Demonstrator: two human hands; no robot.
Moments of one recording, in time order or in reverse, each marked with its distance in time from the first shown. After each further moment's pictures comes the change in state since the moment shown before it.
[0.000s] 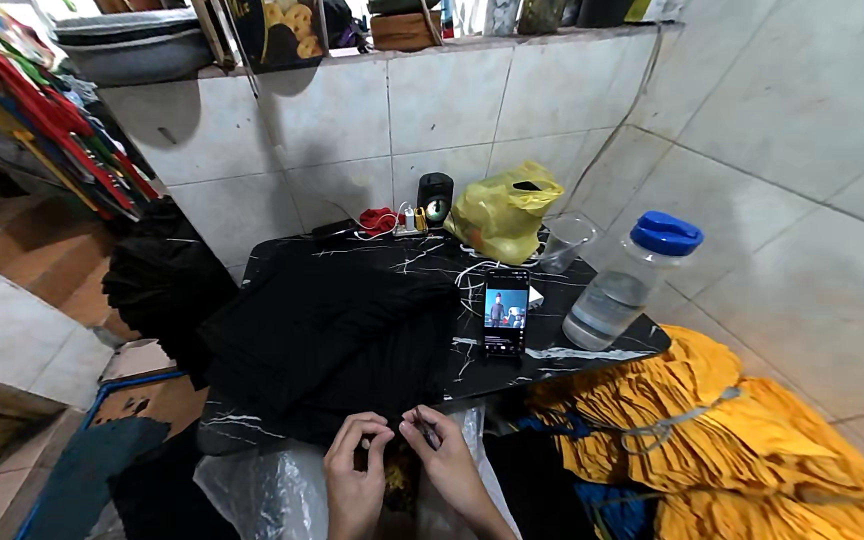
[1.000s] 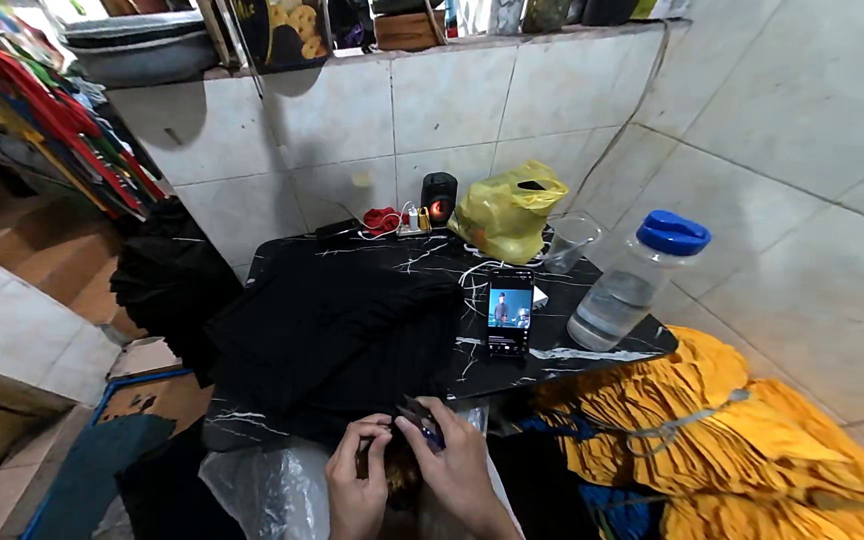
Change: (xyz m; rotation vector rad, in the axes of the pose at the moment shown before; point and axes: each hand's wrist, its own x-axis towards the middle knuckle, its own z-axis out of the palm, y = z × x) left_hand -0.005 0.005 -0.003 -0.046 0.010 0.056; right_hand -0.004 -0.014 0.002 -0.615 0.201 -0.260
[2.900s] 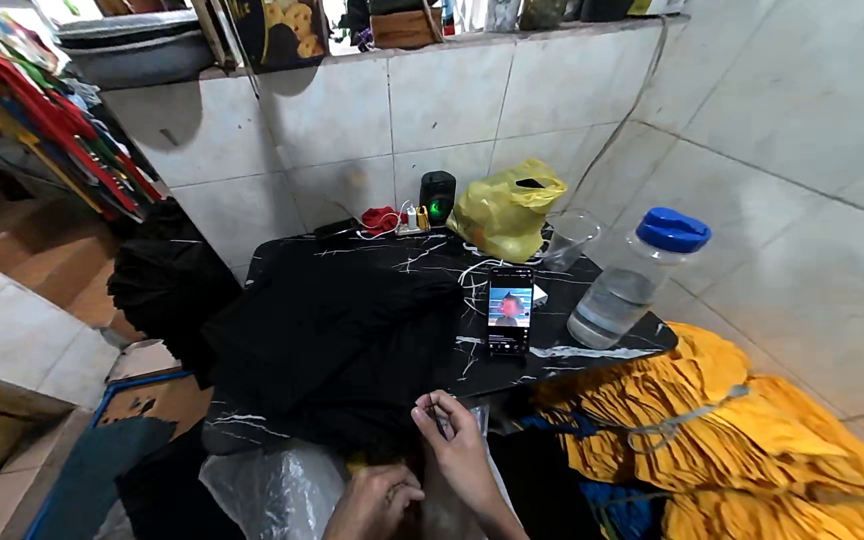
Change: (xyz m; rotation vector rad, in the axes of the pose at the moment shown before) left_hand -0.018 -0.002 -0.025 0.295 -0.734 -0.197; right_hand 0.010 0.001 -0.004 0.648 -0.070 0.256
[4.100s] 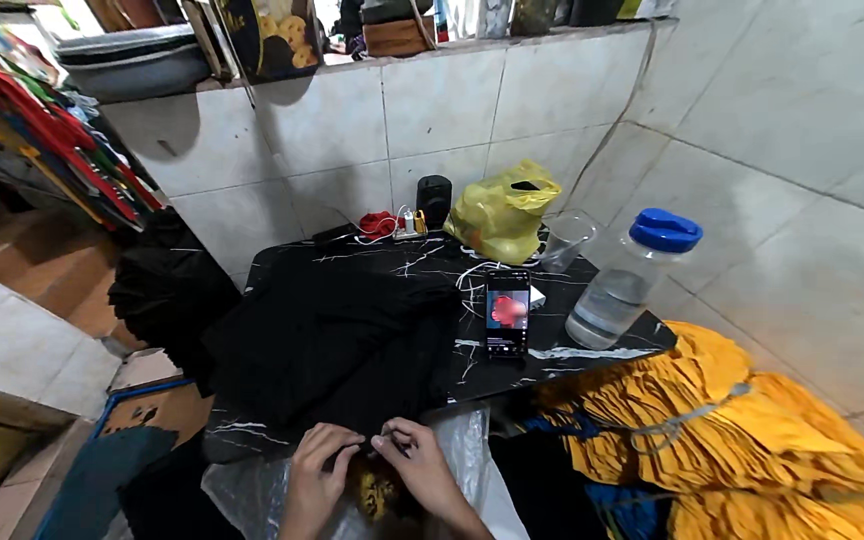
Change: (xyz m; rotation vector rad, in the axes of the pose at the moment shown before) left_hand 0.012 -0.062 -0.043 0.139 0.503 0.196; right_hand -0.004 0.047 0.031 -0.084 -0.200 0.141
